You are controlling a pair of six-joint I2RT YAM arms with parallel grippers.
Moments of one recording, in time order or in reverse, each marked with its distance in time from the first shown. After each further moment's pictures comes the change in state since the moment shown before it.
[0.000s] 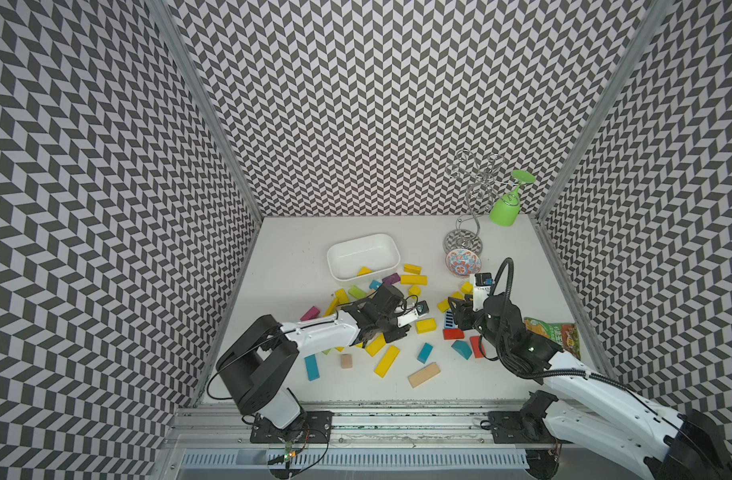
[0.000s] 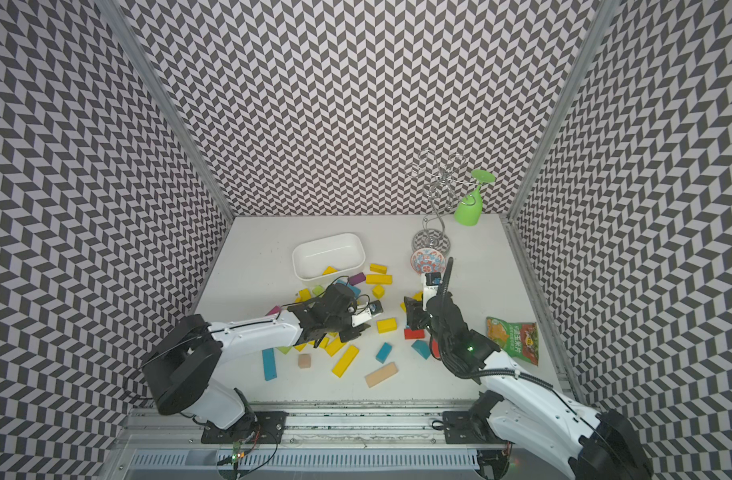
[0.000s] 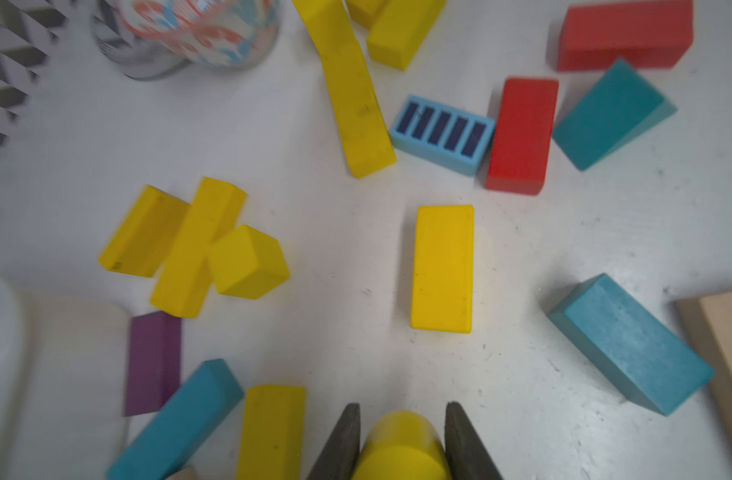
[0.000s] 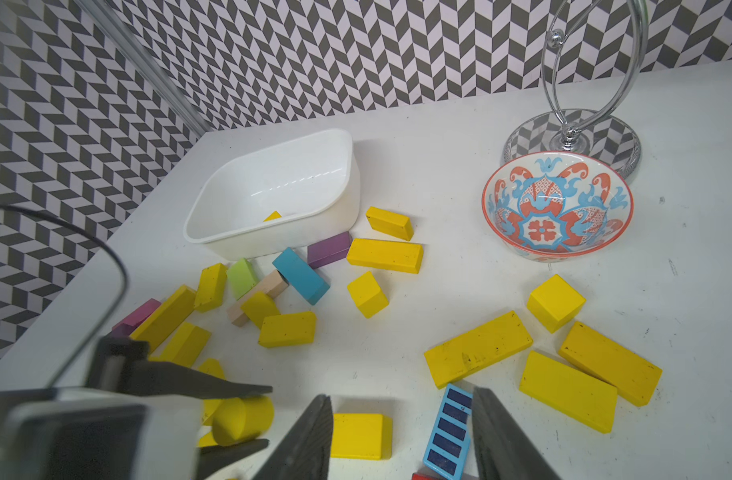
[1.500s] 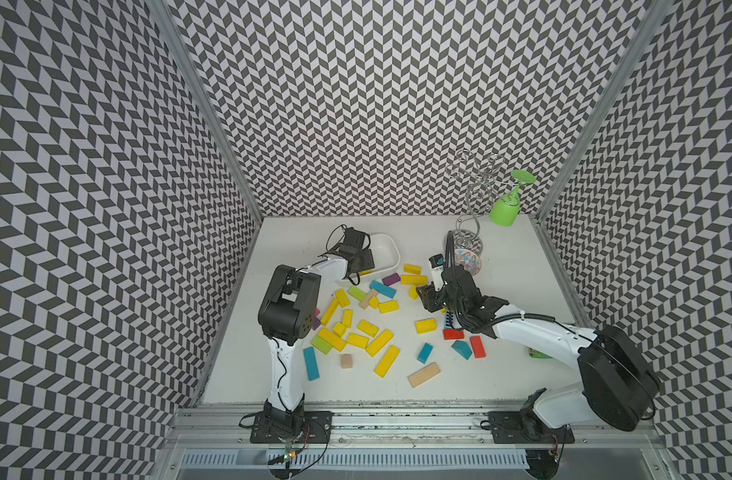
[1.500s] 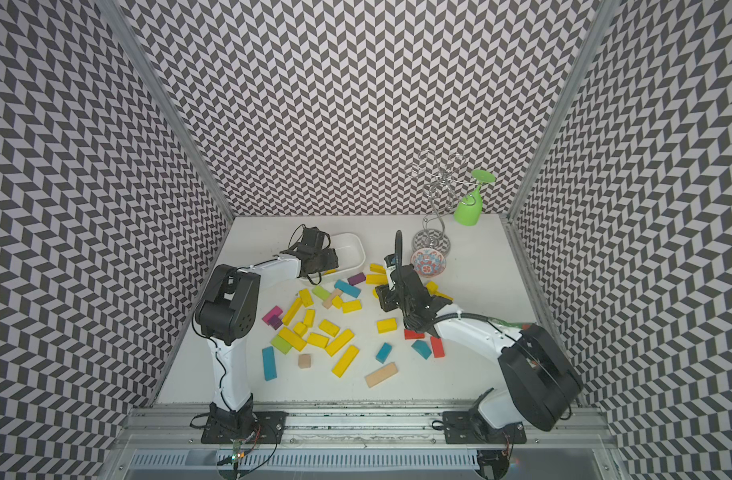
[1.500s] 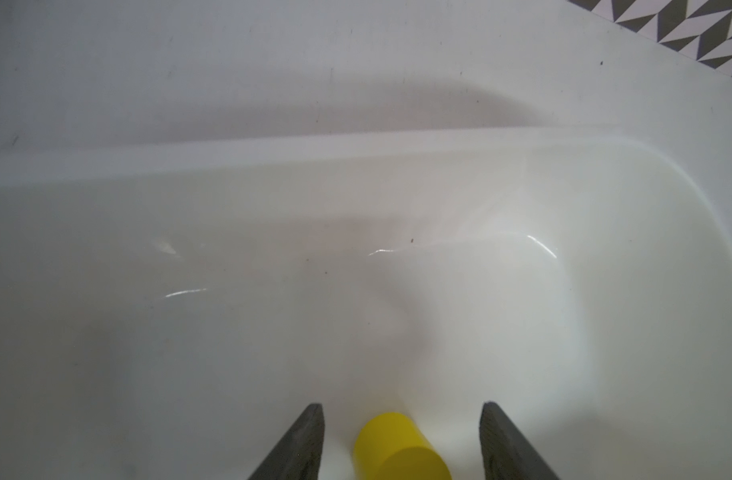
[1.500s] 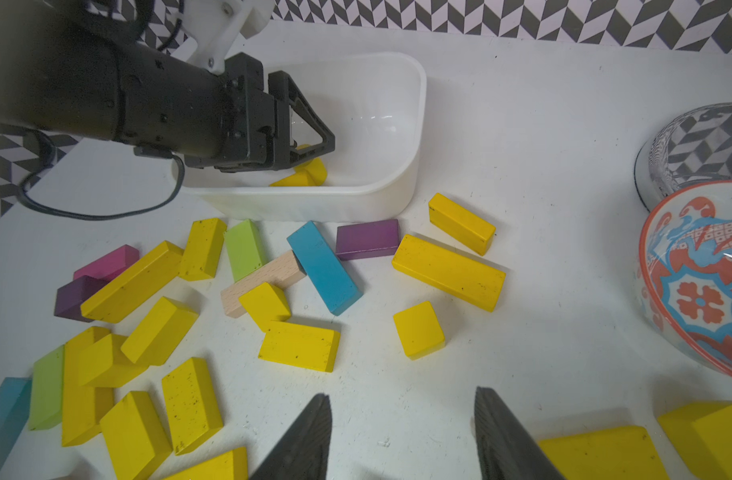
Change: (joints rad) left arm 0.463 0.547 0.550 -0.097 -0.156 -0.949; right arm -0.006 0.519 0.318 0.042 -0.158 -0.170
